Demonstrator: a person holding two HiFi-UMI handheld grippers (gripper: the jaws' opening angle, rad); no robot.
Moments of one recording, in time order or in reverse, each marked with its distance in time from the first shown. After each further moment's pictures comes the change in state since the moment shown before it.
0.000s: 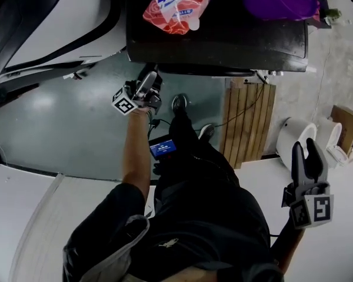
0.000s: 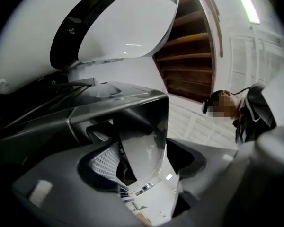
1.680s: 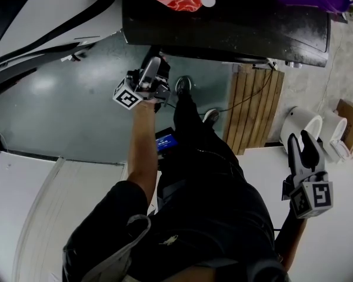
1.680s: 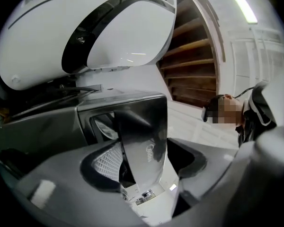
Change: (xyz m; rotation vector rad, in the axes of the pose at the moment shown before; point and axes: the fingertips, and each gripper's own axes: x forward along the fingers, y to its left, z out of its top) left arm -0.003 -0.005 -0.007 -0.053 -0.123 0.052; right arm 0.057 0.011 -0.069 0.039 0.180 0.070
